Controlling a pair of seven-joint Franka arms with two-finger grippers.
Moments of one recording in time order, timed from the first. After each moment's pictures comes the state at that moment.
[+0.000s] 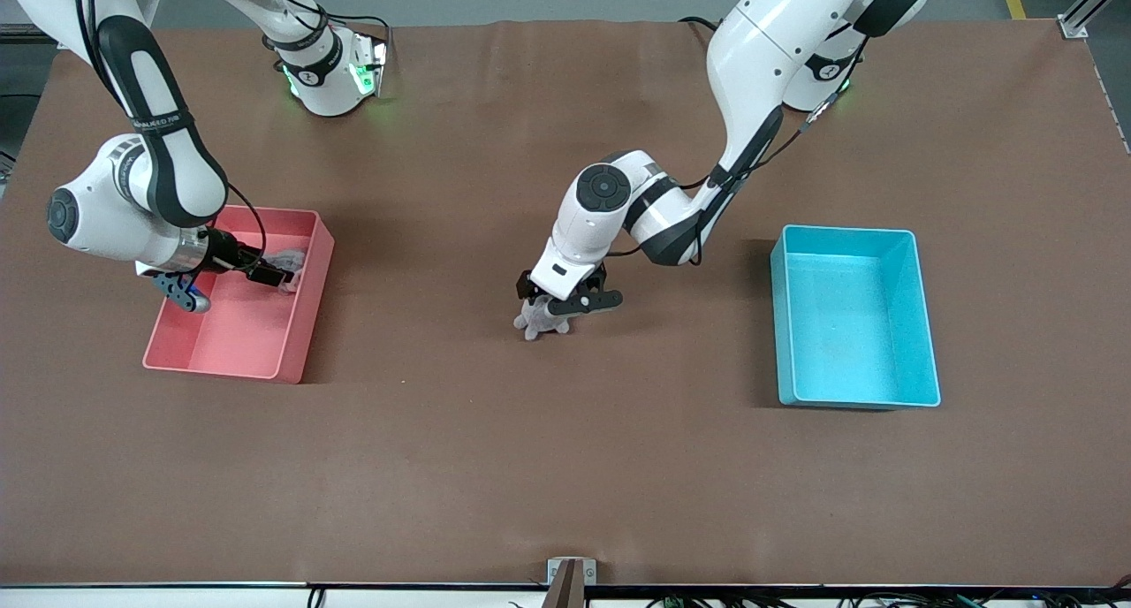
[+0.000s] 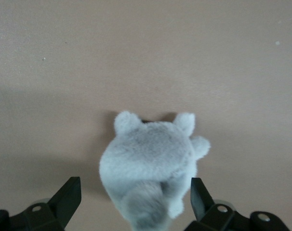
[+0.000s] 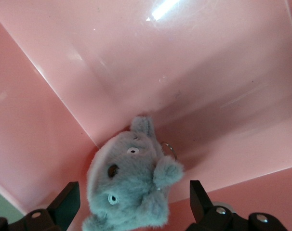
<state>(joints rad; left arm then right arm) -0.56 0.77 -0.29 -1.59 0.17 2.55 -1.10 -0.06 0.22 -0.10 -2.33 0.37 2.29 0.15</state>
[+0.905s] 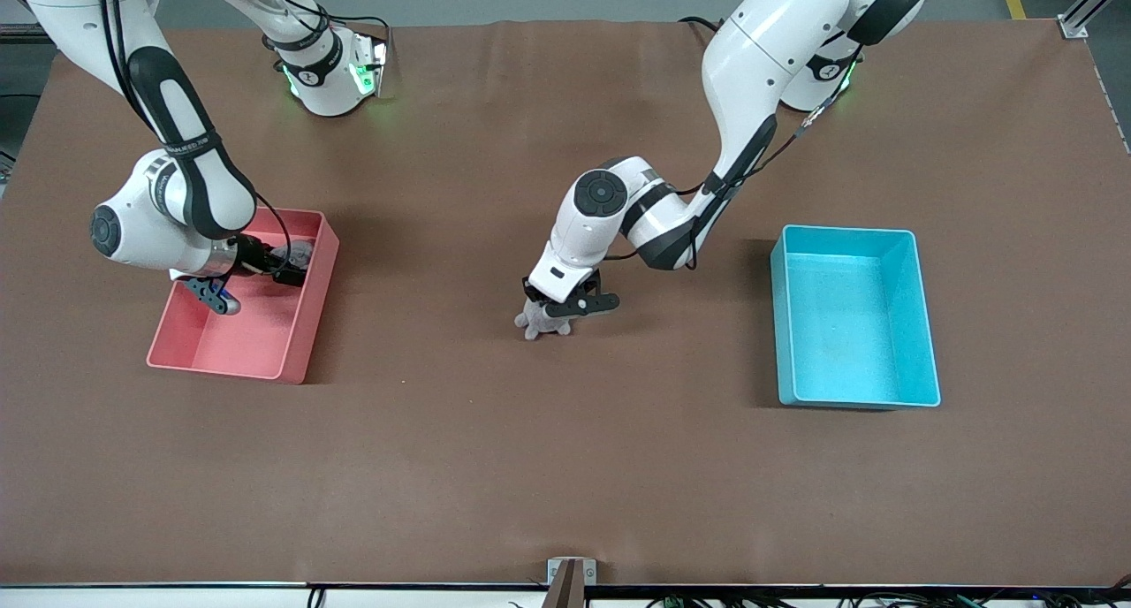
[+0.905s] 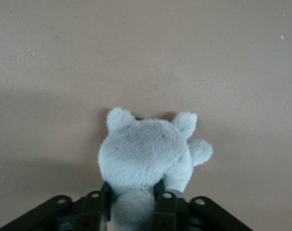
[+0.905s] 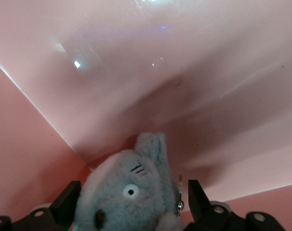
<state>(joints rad) -0.57 0.80 -0.29 -1.57 0.18 2.57 -1.10 -0.03 0.30 -0.09 -2.34 0.41 2.33 0.15</state>
